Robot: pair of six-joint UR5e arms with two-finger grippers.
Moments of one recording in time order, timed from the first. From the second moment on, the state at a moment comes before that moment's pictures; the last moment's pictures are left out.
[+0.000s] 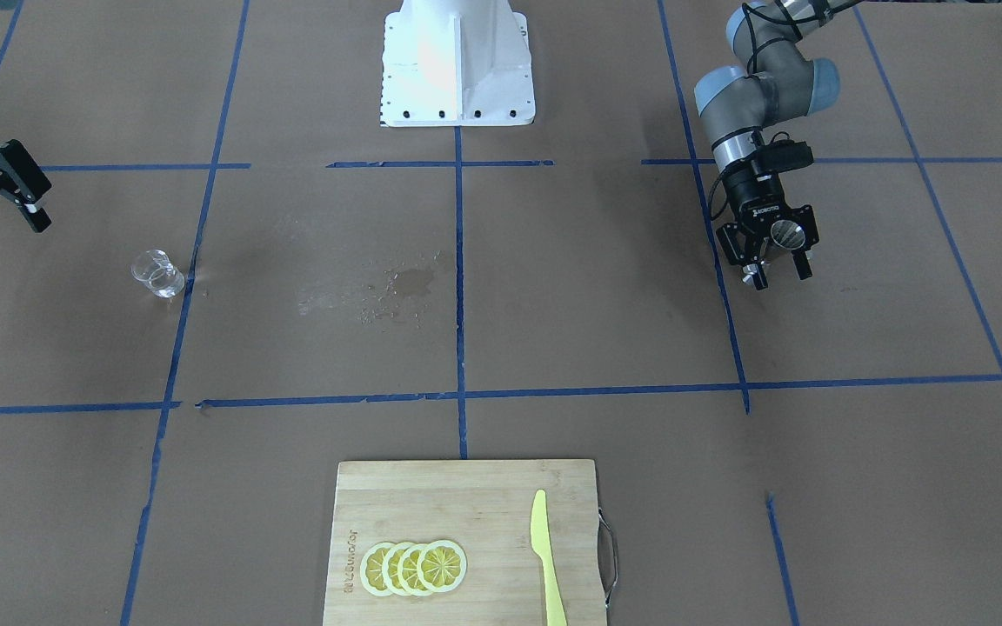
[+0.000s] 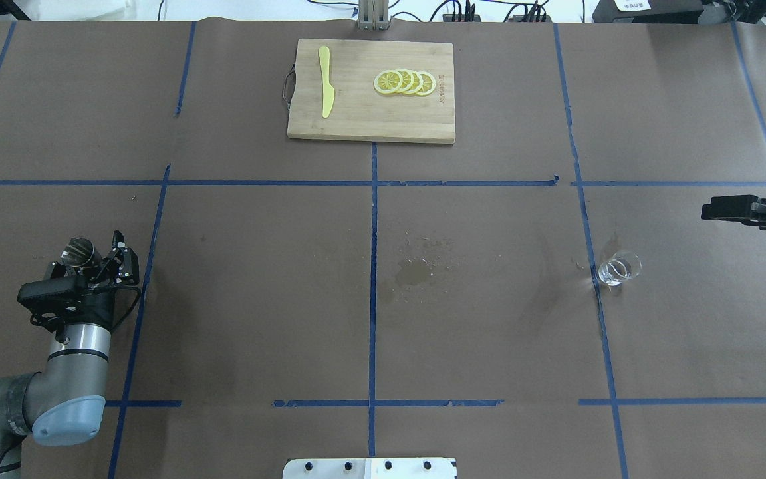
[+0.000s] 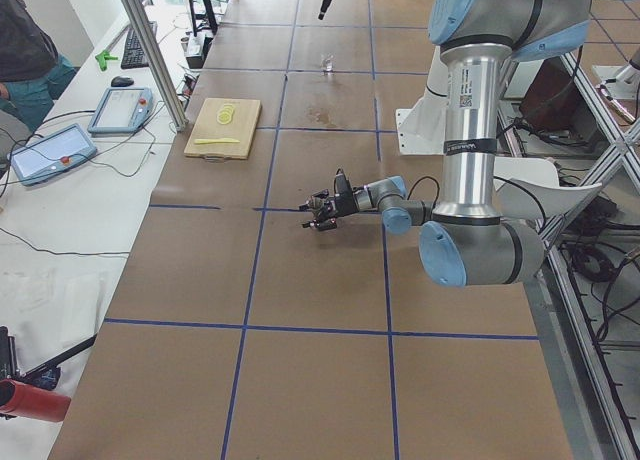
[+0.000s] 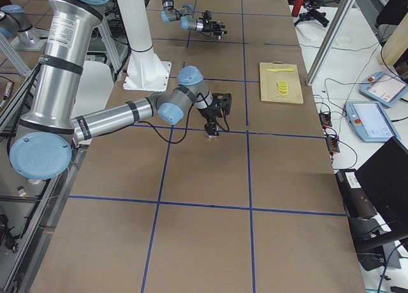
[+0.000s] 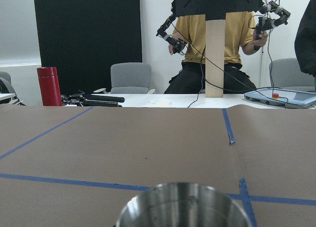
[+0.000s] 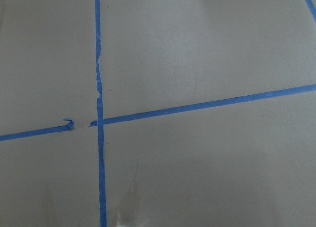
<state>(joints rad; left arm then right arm) -0.20 -1.54 -1.65 -2.09 -0.38 -1.75 0.93 -1.84 2.13 -1.01 1.90 1.11</state>
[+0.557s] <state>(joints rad) -0.20 -1.54 -1.64 -2.09 -0.38 -1.75 0.93 -1.84 2.12 -1.01 1.90 1.11</state>
